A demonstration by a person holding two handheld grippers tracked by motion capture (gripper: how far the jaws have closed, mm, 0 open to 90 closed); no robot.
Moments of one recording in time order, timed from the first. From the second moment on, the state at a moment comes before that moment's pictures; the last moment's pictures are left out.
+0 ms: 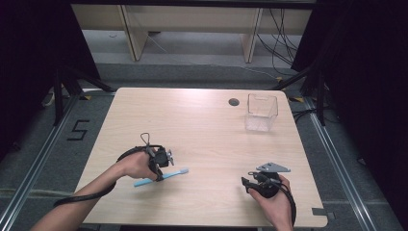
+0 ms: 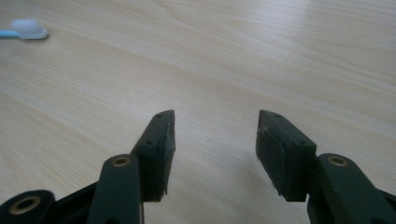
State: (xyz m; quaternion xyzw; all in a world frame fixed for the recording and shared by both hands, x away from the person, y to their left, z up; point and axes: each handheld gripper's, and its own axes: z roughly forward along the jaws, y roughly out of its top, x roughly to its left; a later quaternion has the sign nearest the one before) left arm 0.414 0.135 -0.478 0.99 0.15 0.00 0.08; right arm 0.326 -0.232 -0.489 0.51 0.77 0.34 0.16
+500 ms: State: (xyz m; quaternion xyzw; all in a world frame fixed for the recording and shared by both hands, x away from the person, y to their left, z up) left arm 0.410 0.145 -0.471 0.98 0.15 0.01 0.13; right arm 0.325 -0.227 -0.492 0.53 0.76 0.34 0.15
